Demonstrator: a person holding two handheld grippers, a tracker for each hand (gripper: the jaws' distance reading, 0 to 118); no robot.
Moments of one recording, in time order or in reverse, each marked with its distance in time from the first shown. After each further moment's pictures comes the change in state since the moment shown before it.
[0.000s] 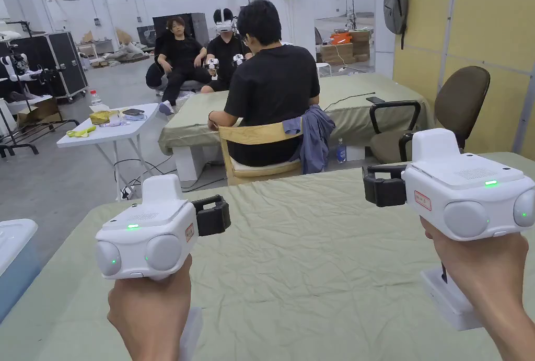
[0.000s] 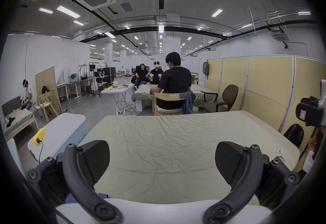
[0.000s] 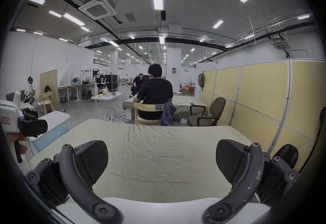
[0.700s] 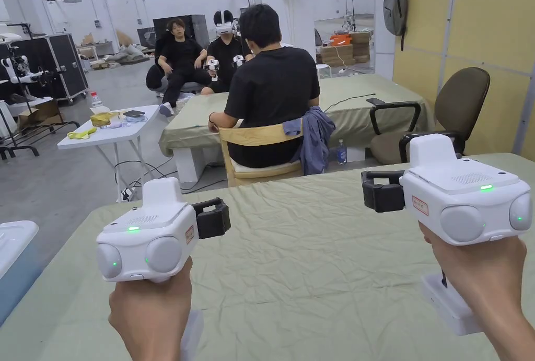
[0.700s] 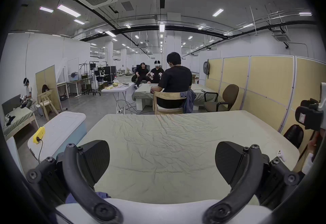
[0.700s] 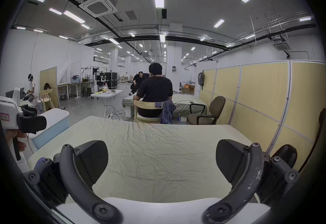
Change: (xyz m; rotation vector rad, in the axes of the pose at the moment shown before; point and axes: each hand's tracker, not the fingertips) left arm -0.002 -0.002 -0.002 -0.009 0.002 0.009; right arm -0.002 -0.004 -0.002 -0.017 -0.003 0.012
